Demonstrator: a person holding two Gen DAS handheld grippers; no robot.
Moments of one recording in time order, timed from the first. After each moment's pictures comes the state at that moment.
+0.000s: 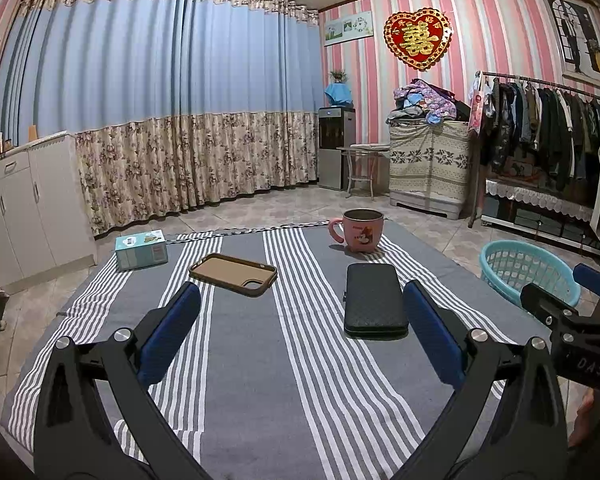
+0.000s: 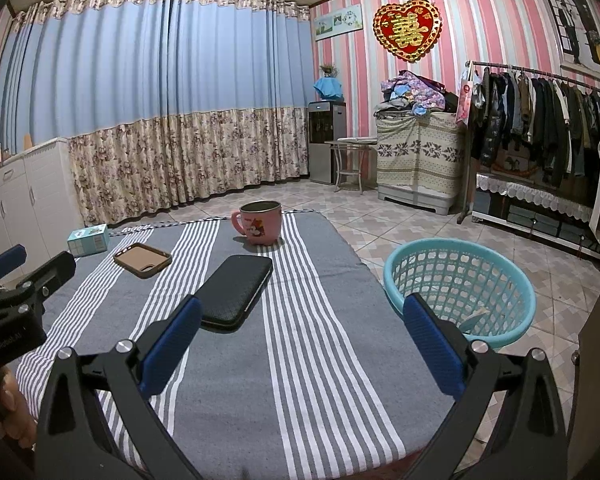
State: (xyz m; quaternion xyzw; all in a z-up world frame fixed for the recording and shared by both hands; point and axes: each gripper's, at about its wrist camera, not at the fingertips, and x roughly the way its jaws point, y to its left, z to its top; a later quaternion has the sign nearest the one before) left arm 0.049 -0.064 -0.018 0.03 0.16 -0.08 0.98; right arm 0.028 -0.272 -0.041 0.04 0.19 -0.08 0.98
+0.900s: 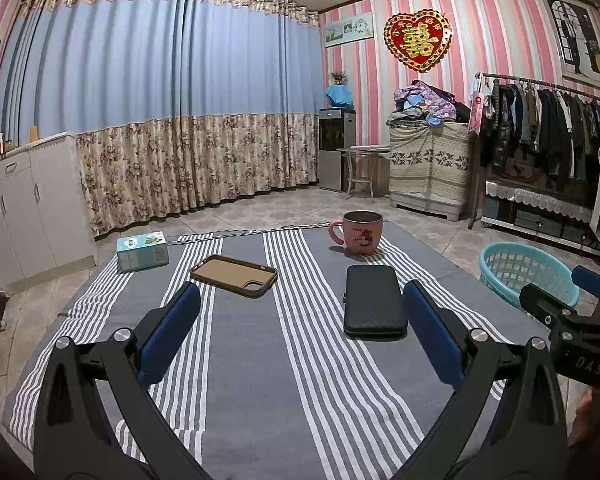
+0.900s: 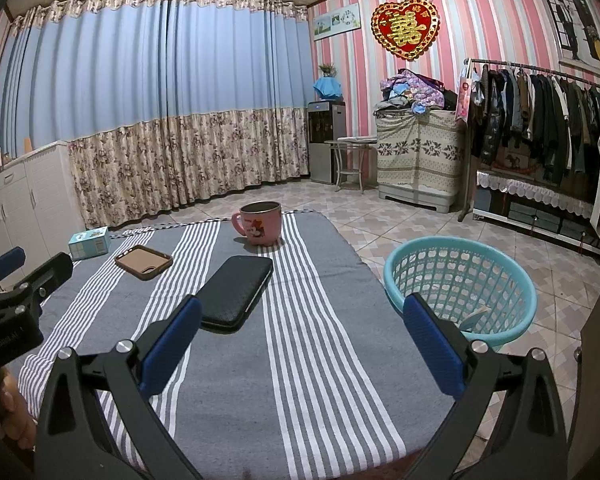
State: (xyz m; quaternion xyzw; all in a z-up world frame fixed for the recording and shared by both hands) left arm 0.052 -0.060 -0.014 0.03 0.16 -0.07 0.98; right arm 0.031 -0.270 -0.041 0.04 0.19 -0.08 0.98
